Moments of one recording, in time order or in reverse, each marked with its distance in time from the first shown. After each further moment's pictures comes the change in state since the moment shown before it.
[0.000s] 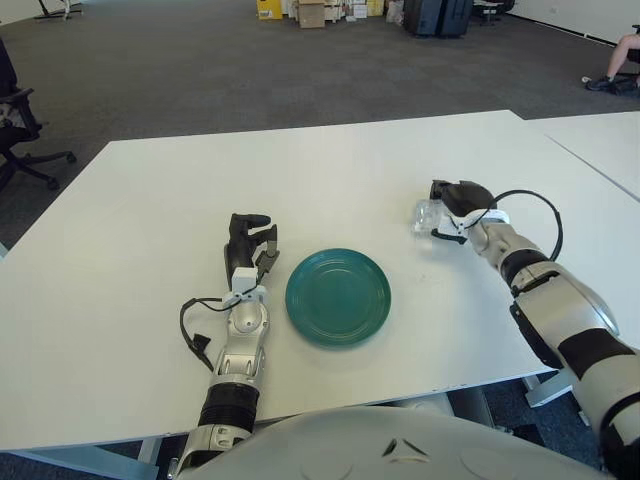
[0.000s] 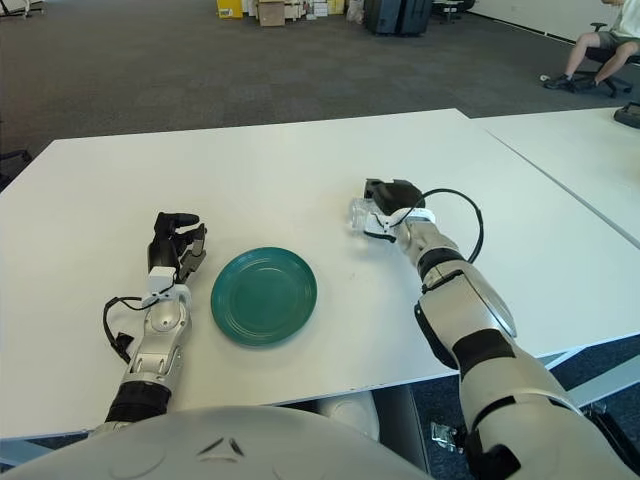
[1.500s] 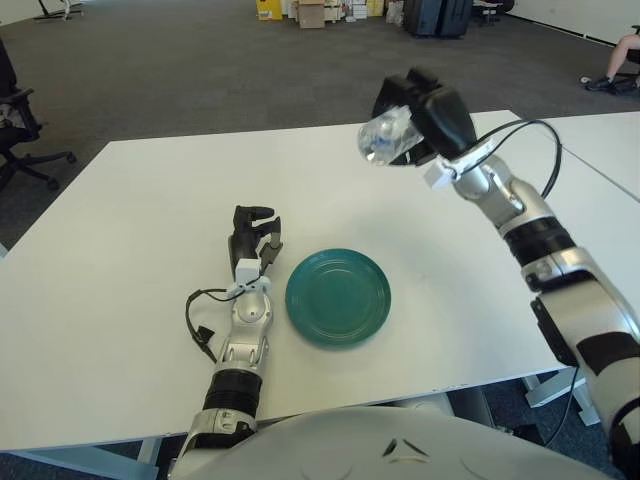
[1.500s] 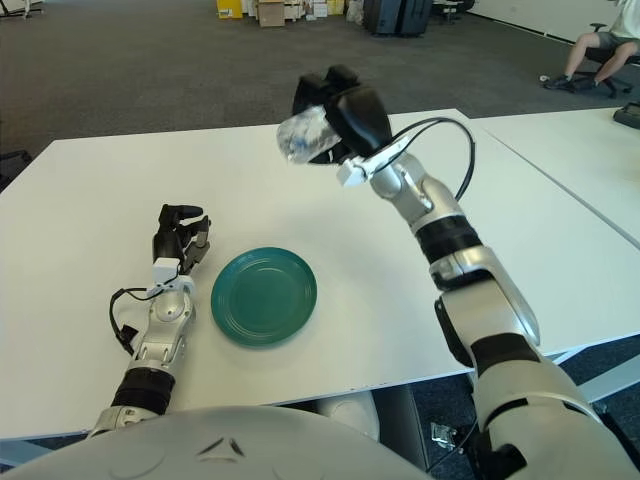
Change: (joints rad) left arm -0.069 0.004 0.004 0.065 -0.007 -0.031 0.004; right arm 0.172 -0.050 -0.093 -0.966 0.147 -0.264 0.191
